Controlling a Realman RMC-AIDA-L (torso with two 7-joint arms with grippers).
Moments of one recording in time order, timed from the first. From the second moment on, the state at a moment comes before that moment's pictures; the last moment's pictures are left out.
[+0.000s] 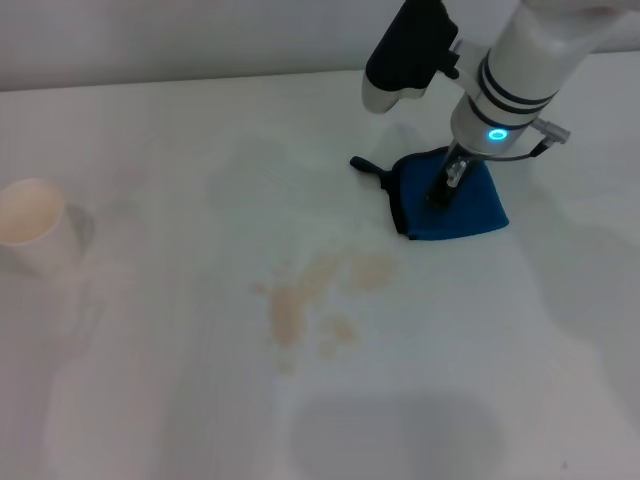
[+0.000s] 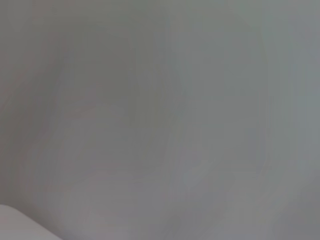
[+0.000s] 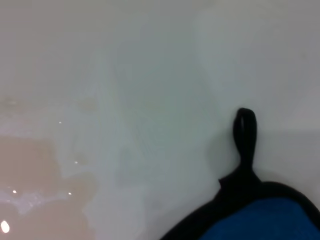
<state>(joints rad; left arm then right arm) -0.12 -2.07 2.83 0.11 -1.37 1.57 -0.75 1.25 1.97 -1.99 -0.05 -2.00 -0.84 2.30</state>
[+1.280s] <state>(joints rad) -0.13 -2.07 2.83 0.07 -1.38 1.57 -0.80 1.28 1.95 -2.01 -0.03 -2.00 -0.87 2.31</state>
